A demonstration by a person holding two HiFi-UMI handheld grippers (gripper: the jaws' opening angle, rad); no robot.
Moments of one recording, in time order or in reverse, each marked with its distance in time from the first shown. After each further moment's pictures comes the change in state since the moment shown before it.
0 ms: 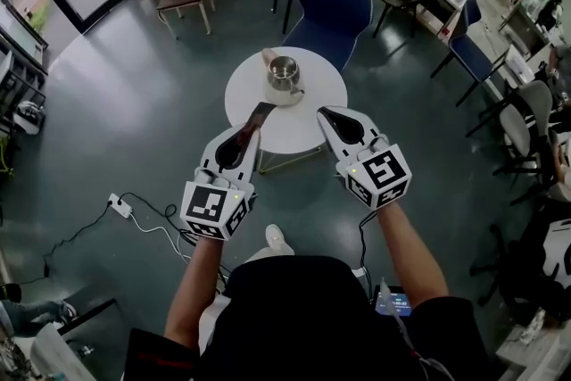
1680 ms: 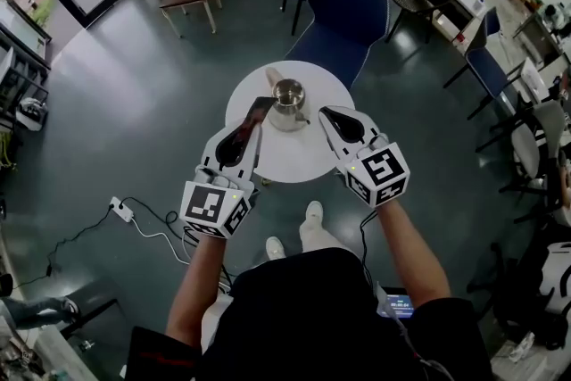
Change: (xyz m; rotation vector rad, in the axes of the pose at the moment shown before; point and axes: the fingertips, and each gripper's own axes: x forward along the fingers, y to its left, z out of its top) left arm 0.140 0.079 0.008 -0.040 -0.064 0.038; right arm 0.115 -0.123 -0.026 0.029 0.050 0.033
